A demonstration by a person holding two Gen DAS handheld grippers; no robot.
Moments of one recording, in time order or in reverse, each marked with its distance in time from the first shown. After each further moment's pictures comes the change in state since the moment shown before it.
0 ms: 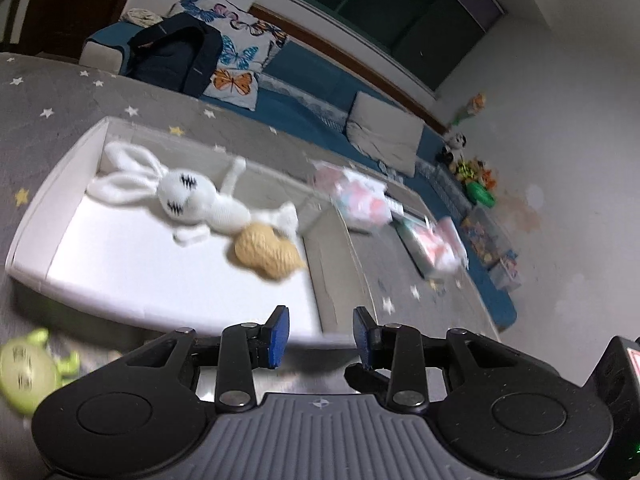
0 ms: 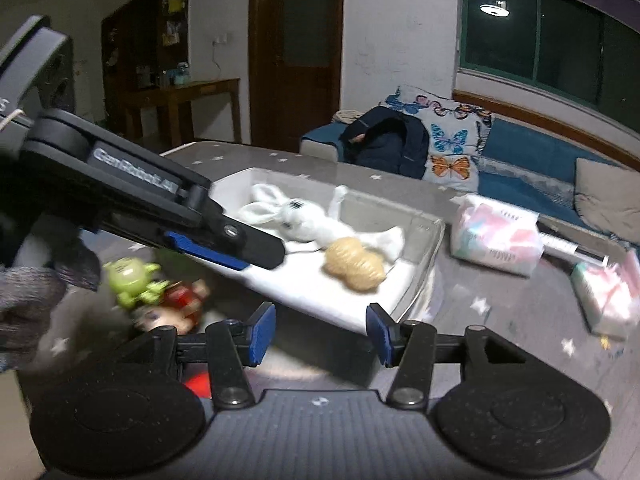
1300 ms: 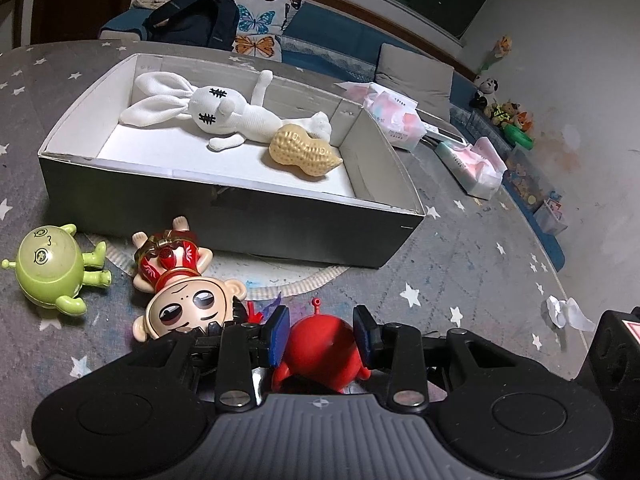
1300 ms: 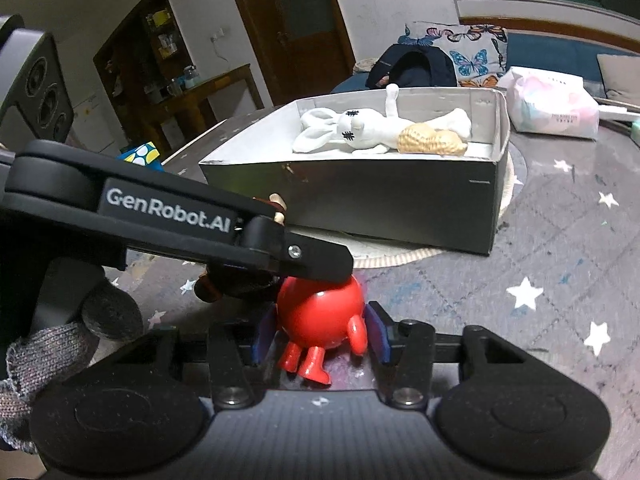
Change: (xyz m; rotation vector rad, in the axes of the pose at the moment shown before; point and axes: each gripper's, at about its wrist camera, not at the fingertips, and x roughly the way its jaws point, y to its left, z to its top) left arm 0.008 0.003 -0.060 0.070 0.108 0.139; right arm 0.025 0.030 -0.064 0.248 0.096 0.175
